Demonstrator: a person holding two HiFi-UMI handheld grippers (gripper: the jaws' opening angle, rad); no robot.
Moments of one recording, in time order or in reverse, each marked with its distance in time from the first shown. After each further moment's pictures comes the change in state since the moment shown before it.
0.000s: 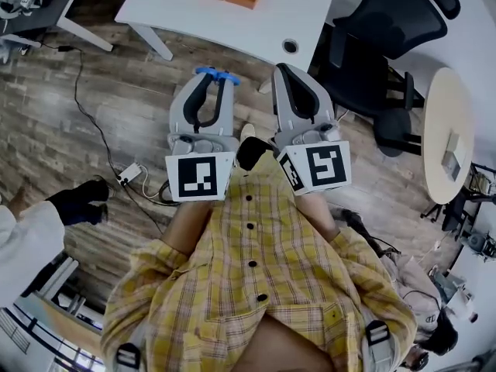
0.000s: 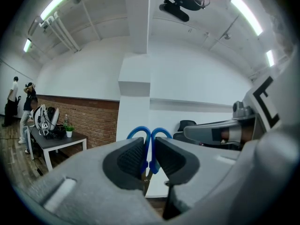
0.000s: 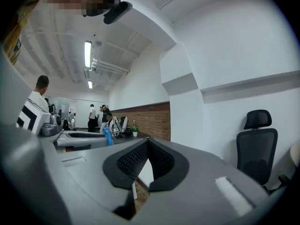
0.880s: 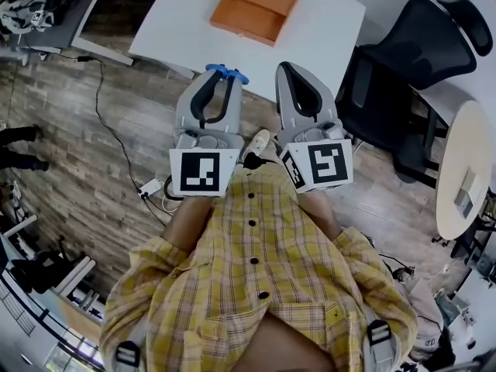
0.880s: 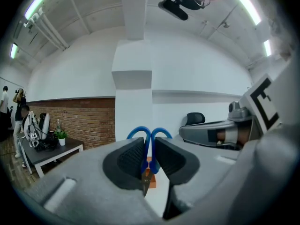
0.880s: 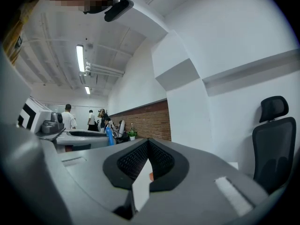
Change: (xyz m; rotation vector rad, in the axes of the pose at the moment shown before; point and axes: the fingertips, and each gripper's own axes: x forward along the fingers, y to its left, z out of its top) left arm 0.167 0.061 0.002 0.098 0.053 -0.031; right arm 0.161 -0.083 0.000 0.069 -0.032 0.033
